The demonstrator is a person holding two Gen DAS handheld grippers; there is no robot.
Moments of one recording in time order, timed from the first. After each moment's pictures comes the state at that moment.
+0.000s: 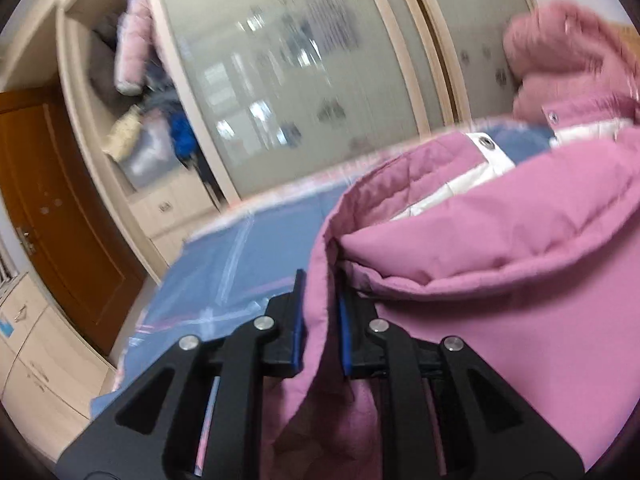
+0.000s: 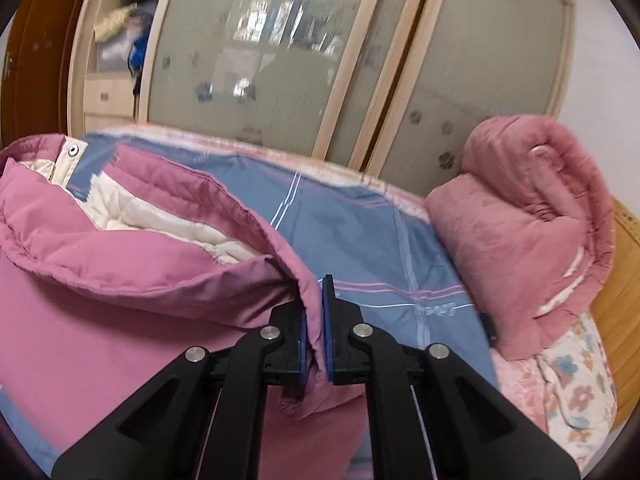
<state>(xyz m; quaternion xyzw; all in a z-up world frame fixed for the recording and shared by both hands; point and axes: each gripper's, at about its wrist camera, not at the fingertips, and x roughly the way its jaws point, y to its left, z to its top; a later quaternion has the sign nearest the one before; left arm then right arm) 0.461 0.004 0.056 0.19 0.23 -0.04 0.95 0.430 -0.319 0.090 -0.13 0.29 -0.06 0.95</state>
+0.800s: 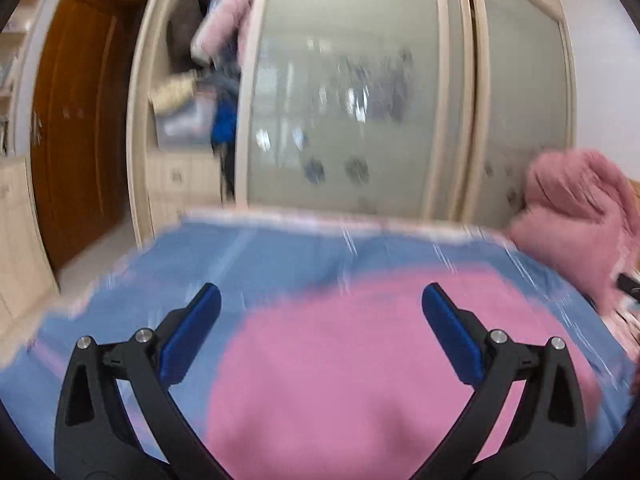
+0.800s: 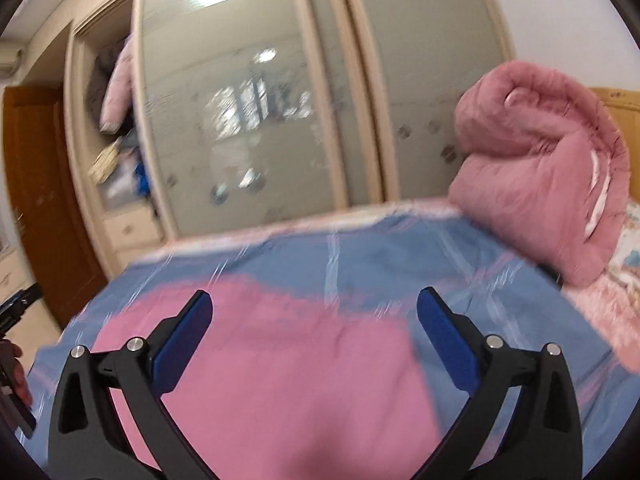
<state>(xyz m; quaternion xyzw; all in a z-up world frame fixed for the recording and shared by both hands) 0.348 0.046 0.115 -0.04 0.18 -0.04 0.98 0.314 -0.288 0.100 0.10 0.19 -0.01 0.98</state>
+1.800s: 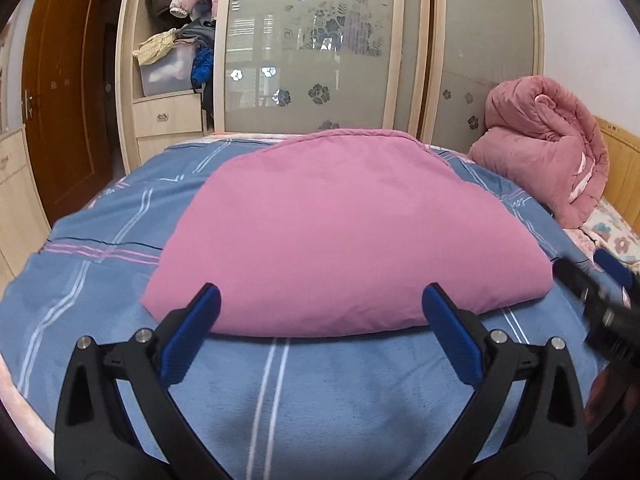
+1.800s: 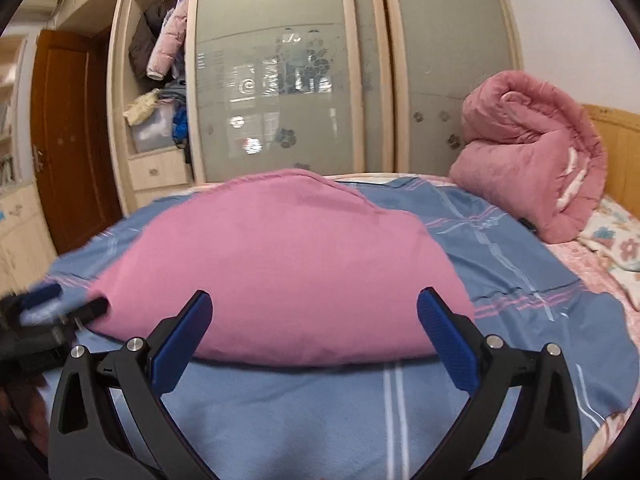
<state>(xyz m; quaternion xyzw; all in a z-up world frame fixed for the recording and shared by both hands) 0.200 -0.010 0.040 -0.01 0.25 -0.07 0.97 0.163 -0.209 0.034 0.02 0.19 -0.04 0.98</state>
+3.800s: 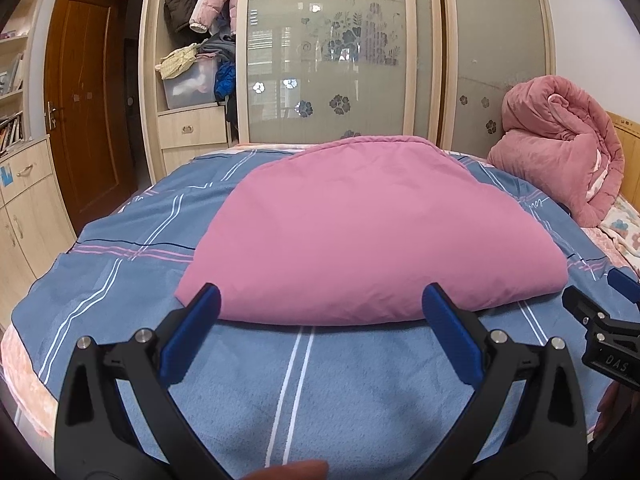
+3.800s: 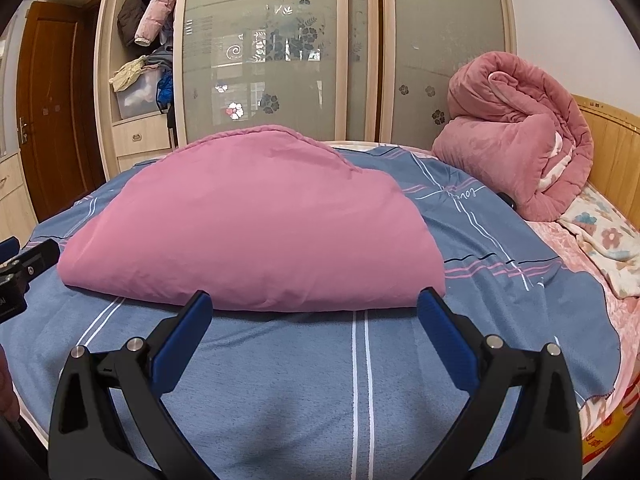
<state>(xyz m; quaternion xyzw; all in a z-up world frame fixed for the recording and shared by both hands) 0.170 -0.007 0.044 0.01 0.23 -0.02 0.97 0.152 -0.218 0.024 0.01 0.24 -0.05 0.97</state>
